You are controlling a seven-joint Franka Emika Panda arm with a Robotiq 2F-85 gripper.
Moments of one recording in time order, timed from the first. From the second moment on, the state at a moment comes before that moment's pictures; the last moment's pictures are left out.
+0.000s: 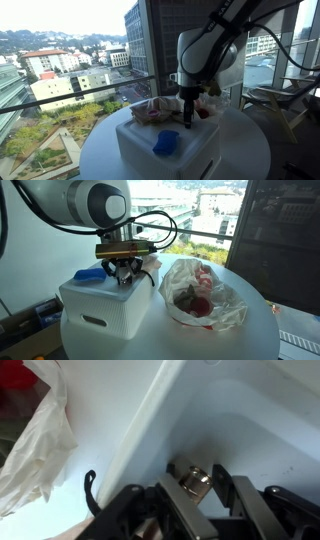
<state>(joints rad) 0.09 0.08 0.09 -2.39 0.00 2.55 -0.54</state>
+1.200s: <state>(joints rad) -0.06 -0.15 -0.05 -2.37 -0.24 2.27 -0.29</state>
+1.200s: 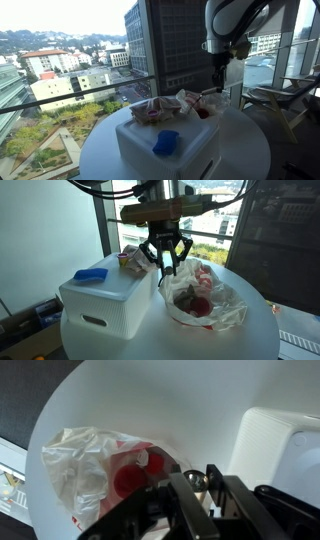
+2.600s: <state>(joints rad) 0.00 0.45 -0.18 -2.04 -0.68 2.65 0.18</state>
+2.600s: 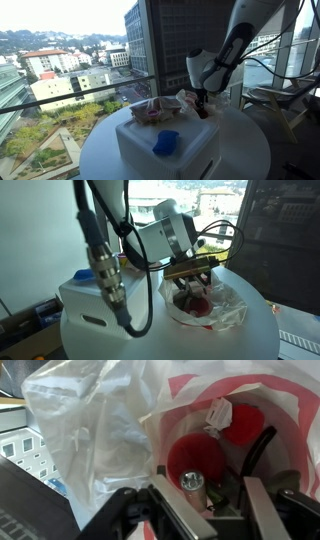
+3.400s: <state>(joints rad) 0.10 0.06 0.03 -2.22 -0.49 2.43 0.02</state>
